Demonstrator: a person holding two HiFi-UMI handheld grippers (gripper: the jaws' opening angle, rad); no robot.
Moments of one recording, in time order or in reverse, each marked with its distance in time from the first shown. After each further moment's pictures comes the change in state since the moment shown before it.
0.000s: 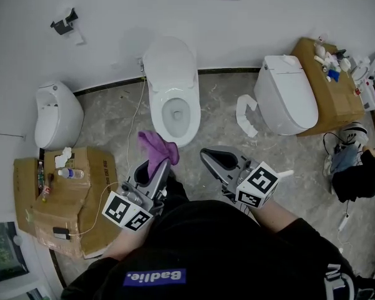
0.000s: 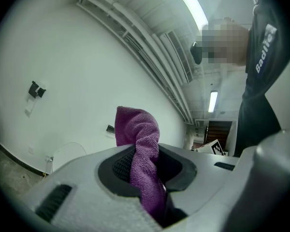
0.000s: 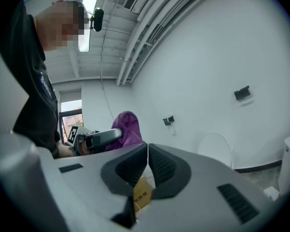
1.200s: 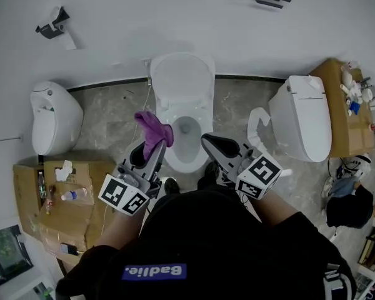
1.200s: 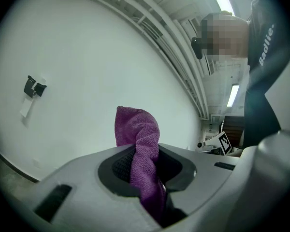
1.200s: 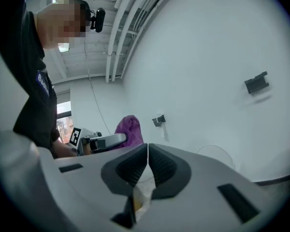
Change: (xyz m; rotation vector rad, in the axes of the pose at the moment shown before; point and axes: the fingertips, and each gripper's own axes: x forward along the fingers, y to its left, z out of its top) left arm 0.175 0.261 0.043 0.007 0.048 0.110; right arm 0.204 -0.223 0.073 0.026 0.052 0.028
